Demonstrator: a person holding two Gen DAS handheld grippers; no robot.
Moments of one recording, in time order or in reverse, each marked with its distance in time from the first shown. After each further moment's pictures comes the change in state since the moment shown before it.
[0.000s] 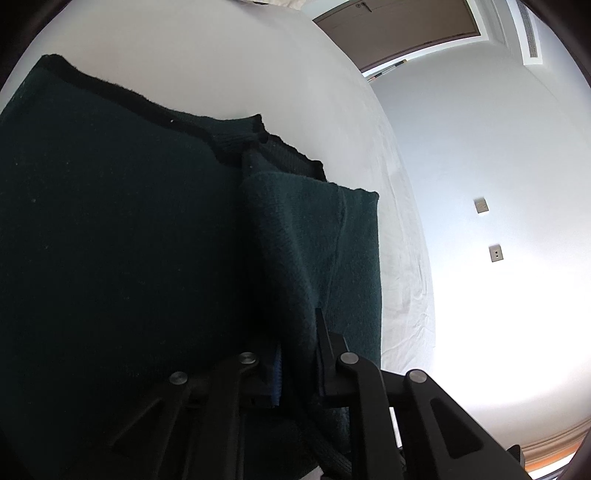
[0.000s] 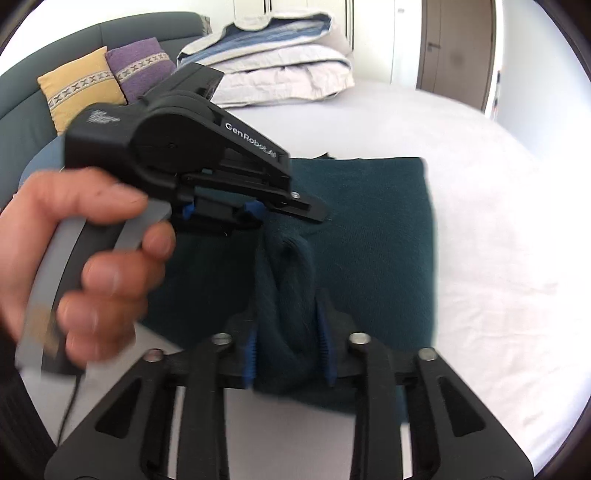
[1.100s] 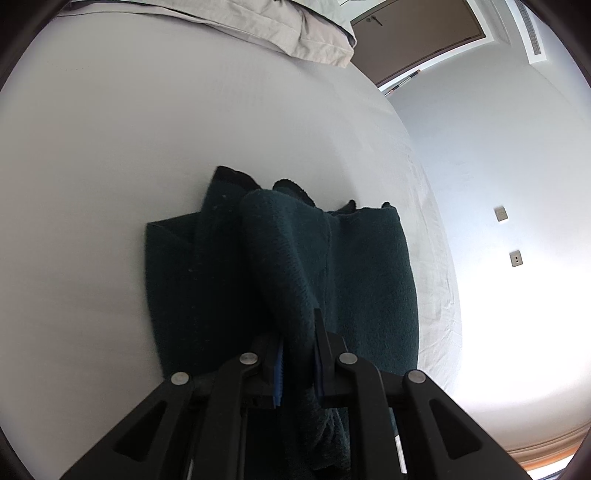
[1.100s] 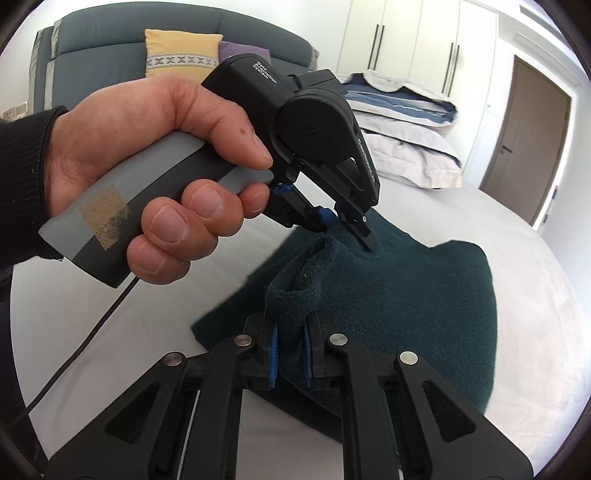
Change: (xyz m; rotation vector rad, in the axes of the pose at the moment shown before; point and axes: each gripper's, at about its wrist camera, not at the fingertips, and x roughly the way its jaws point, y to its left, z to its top) left arm -0.133 0.083 0.041 0.039 -0.054 0.124; right arm 0.003 0.105 -0.027 -0.356 -0.167 0.158
